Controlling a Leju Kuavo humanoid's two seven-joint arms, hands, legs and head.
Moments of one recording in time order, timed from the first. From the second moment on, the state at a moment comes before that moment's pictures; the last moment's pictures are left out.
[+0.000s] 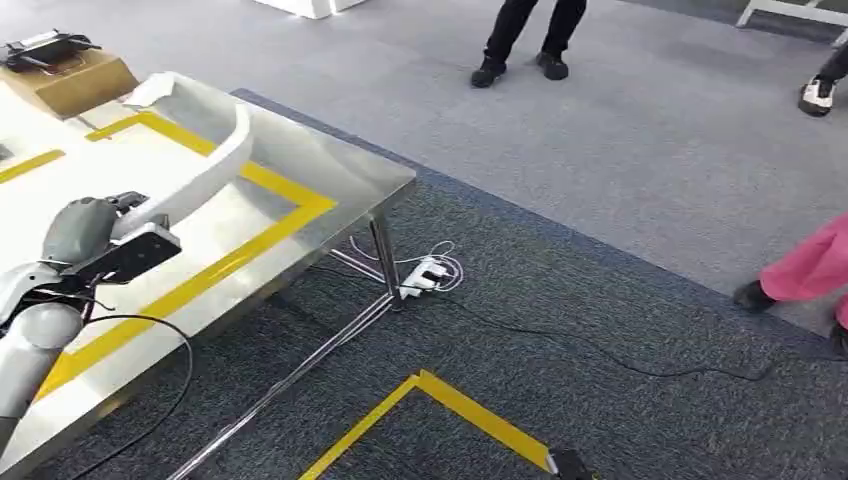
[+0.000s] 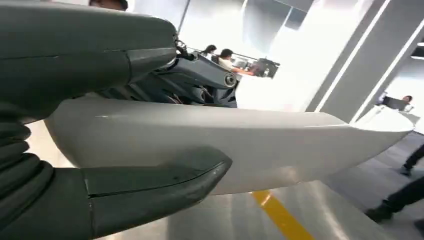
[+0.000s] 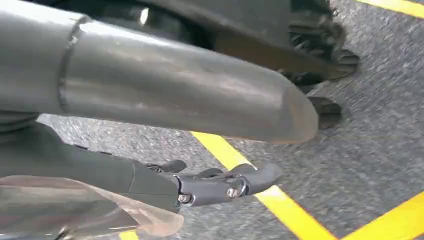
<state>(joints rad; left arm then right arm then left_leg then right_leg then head) -0.44 0.39 -0.34 -1.34 -0.61 0.07 -0.18 -0.18 0.07 1.55 -0.08 -1.42 -0.26 -0.27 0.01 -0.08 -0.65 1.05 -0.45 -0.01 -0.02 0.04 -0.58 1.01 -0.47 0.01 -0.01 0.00</state>
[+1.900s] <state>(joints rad) -0.46 0.37 -0.34 -1.34 -0.61 0.07 -0.18 -0.18 0.07 1.55 -0.08 -1.43 -0.26 -0.28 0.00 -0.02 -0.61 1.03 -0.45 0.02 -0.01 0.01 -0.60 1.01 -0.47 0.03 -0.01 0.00</state>
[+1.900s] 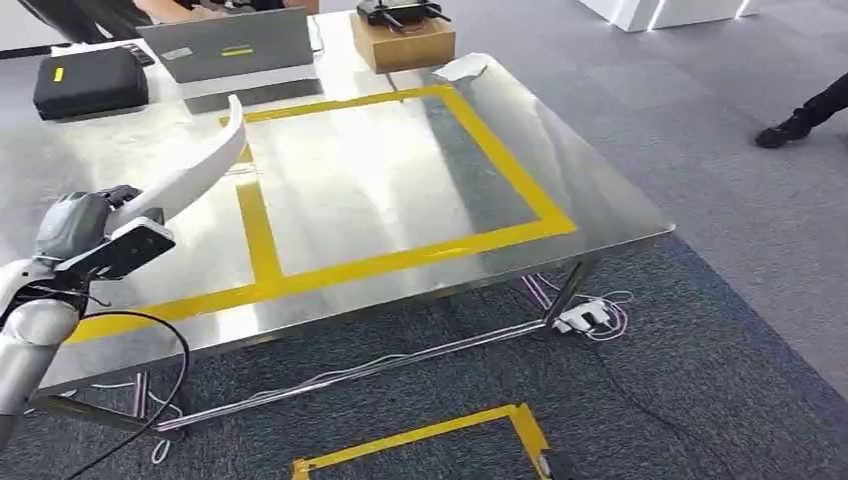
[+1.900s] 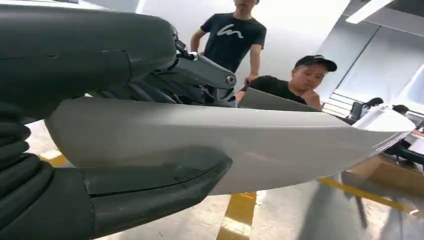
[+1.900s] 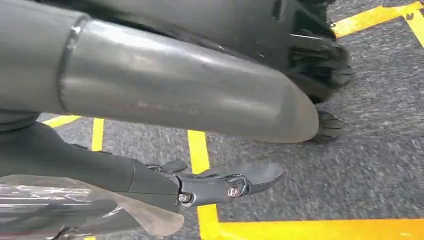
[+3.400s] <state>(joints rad) -0.49 0.37 -0.36 -1.34 -0.61 0.06 -0.17 -0.18 0.06 1.56 -0.08 -1.40 -0.25 -0.28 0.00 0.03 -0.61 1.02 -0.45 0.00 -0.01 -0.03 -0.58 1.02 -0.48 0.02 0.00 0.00</state>
